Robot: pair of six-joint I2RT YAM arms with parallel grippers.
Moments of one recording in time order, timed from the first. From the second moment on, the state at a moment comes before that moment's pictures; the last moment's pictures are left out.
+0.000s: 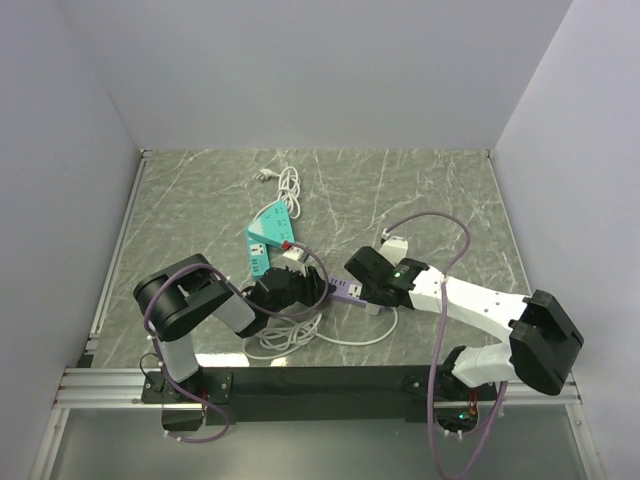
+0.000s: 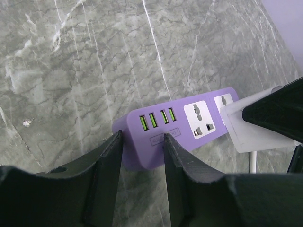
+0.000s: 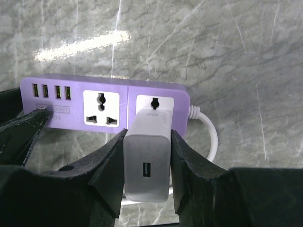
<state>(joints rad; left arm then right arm) -0.87 1.79 0.41 1.10 0.03 -0.58 0.86 1.36 0.81 -0.72 0.45 1.01</state>
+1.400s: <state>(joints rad) -0.89 1.43 0.41 0.77 -0.16 -0.61 0.71 1.11 0.77 -0.58 0.40 0.77</state>
